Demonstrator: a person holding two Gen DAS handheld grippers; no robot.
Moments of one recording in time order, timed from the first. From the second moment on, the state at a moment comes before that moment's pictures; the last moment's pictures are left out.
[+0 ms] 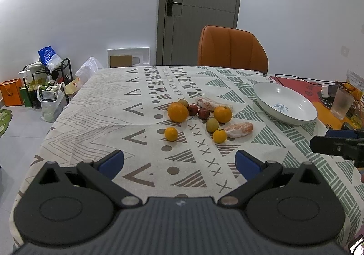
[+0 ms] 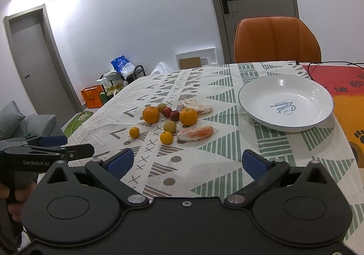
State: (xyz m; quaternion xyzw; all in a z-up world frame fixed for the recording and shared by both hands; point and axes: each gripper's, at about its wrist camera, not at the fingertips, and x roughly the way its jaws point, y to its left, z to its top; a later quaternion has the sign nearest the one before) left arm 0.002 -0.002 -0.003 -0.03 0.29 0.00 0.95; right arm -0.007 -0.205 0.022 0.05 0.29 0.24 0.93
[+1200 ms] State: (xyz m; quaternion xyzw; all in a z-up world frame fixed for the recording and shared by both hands) left arm -0.002 0.001 0.005 -0.04 0.28 0.00 0.96; right arm -0.007 -0.207 0.025 0.05 0.28 0.24 0.93
